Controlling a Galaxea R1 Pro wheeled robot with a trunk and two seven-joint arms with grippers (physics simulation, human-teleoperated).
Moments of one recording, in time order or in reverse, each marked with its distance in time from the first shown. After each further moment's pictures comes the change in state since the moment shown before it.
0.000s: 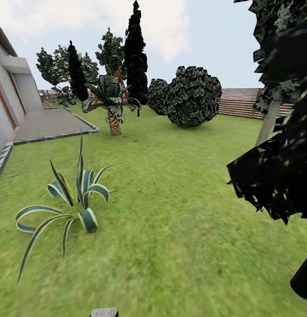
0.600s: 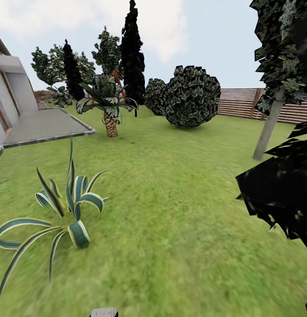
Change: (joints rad) left arm 0.000 0.001 0.000 0.000 0.000 0.000 0.000; right arm 0.000 0.000 0.000 0.000 0.000 0.000 0.000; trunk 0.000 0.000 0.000
